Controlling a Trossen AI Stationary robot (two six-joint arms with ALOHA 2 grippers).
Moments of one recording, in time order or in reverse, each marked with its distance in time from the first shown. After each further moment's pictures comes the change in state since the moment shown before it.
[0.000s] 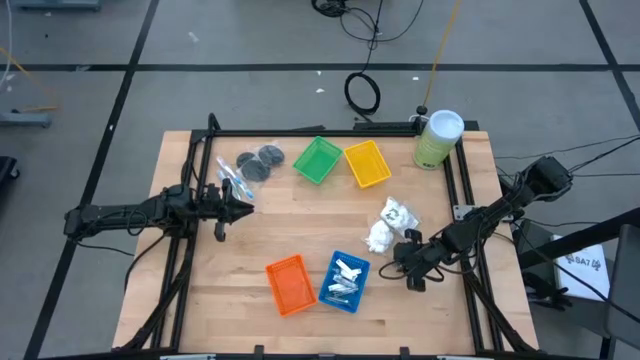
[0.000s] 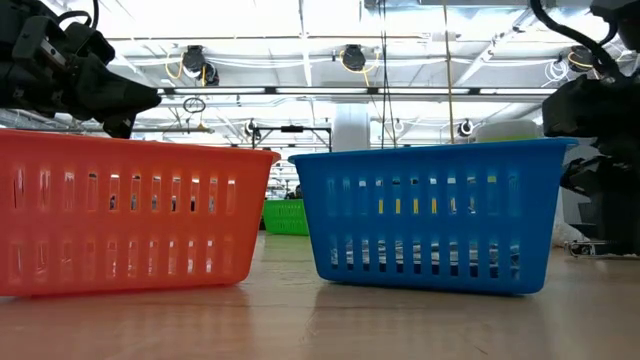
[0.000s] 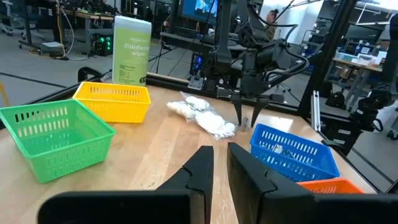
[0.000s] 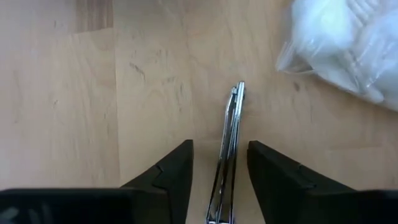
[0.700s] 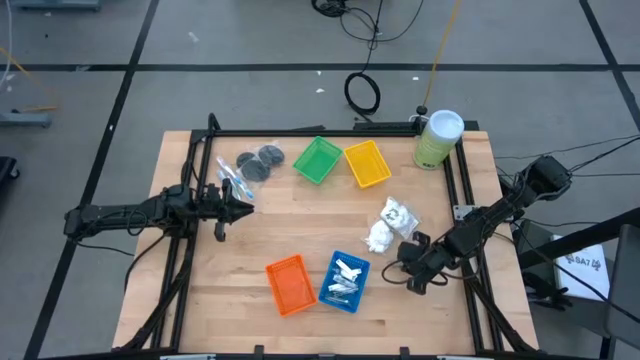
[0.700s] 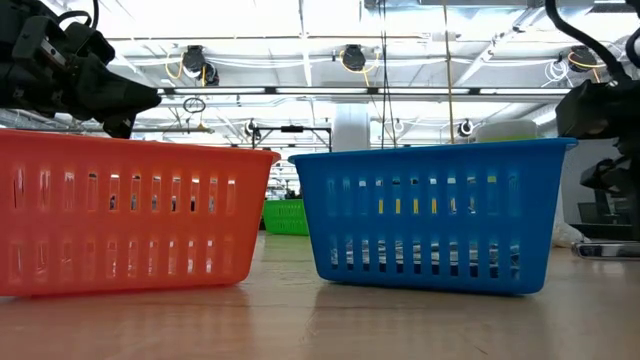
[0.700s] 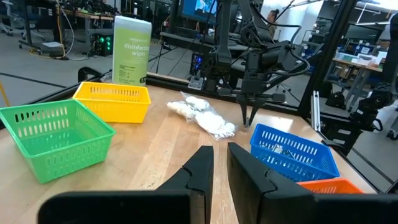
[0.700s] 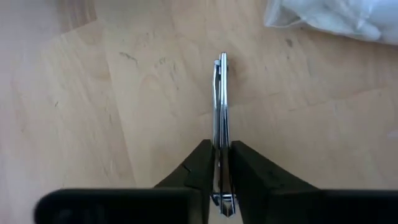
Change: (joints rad) left arm 0.000 0.000 0.000 0.000 0.000 0.000; right arm 0.073 0.001 -0.001 -0.067 0.035 0.231
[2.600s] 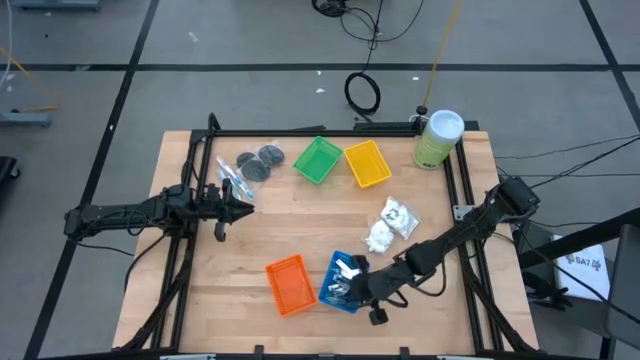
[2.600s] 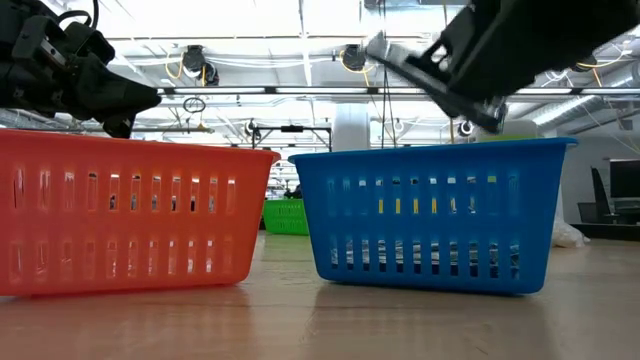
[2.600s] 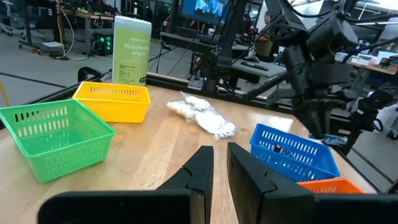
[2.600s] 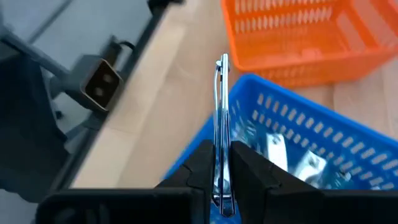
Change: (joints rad) left arm 0.000 0.000 0.000 0.000 0.000 0.000; right arm -0.101 0.376 0.520 0.398 -0.054 -0.645
